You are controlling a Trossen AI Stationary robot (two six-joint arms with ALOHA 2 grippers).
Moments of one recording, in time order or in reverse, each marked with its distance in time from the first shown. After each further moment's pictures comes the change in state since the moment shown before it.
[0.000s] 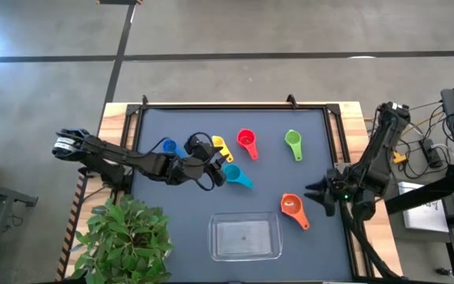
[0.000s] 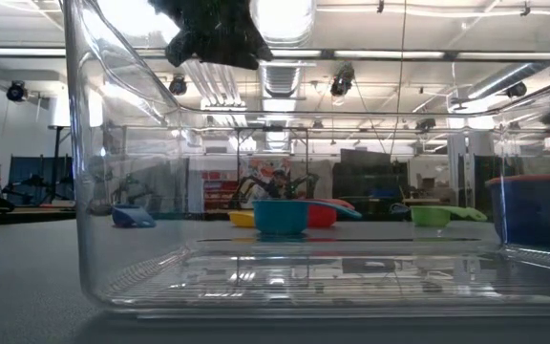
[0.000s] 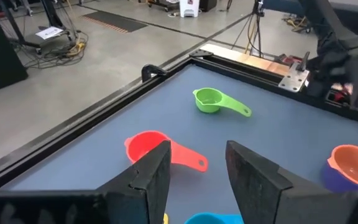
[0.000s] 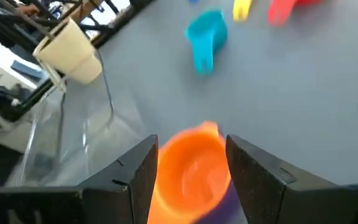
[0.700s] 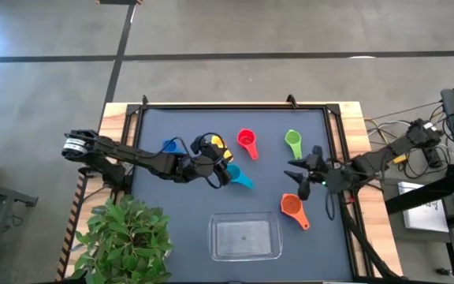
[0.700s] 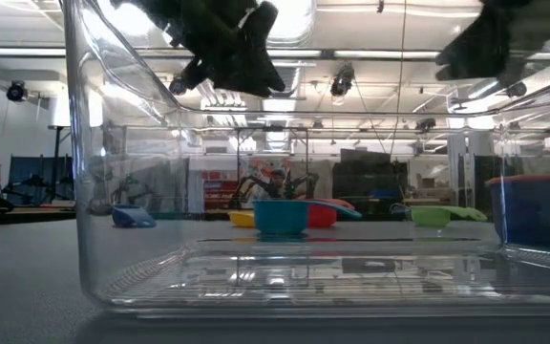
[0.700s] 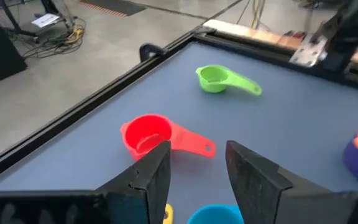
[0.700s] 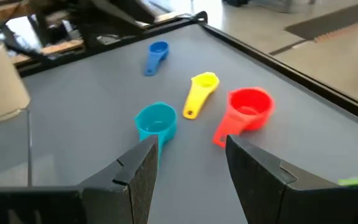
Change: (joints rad) left arm 0.051 0.098 -0.001 0.039 0.063 0.023; right arm -0.619 0.188 0.183 0.353 -0.223 -0.897
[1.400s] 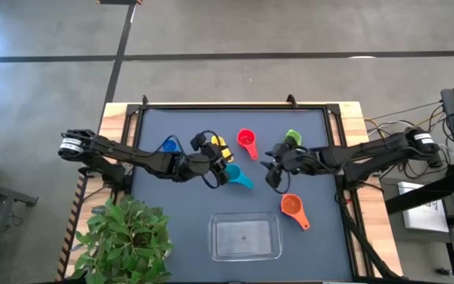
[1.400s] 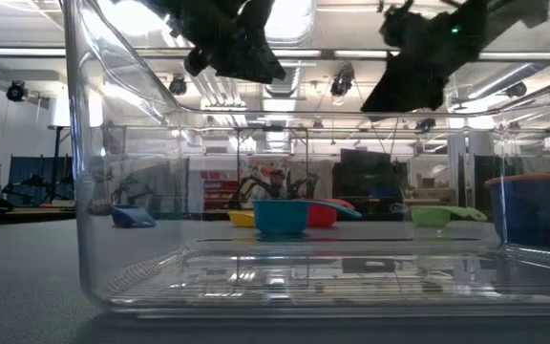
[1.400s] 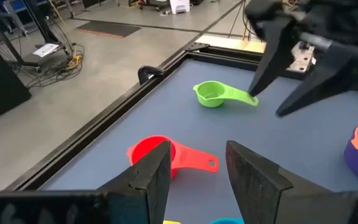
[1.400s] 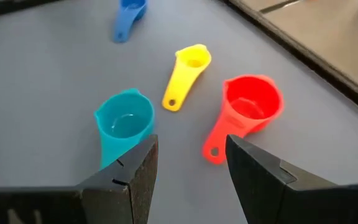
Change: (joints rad) left arm -0.007 -0.040 0.000 0.043 -0.001 0.150; right arm -0.388 0.411 0.187 0.101 -0.328 -0.164
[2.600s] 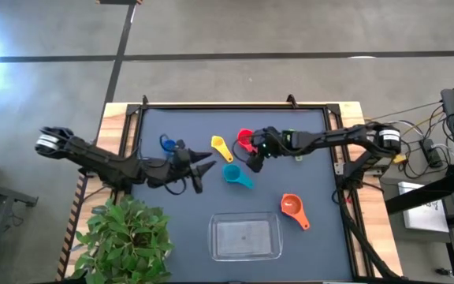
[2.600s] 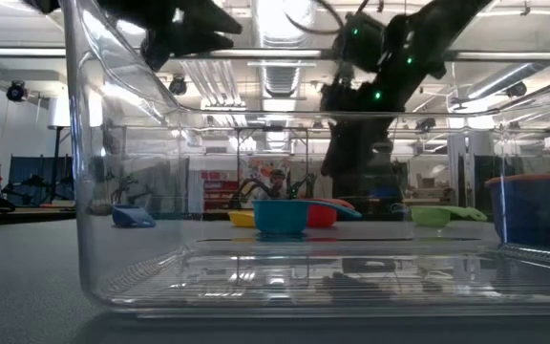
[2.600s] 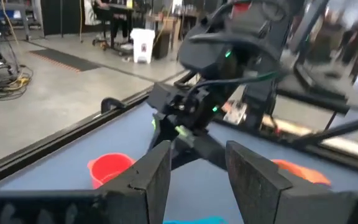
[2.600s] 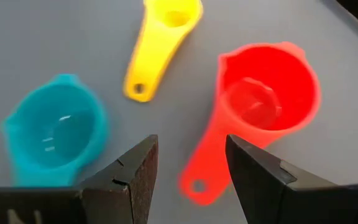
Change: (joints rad) left arm -0.113 -0.311 -0.368 0.382 0.027 -0.059; right arm -0.289 0.381 0.188 0.005 -0.269 -0.090
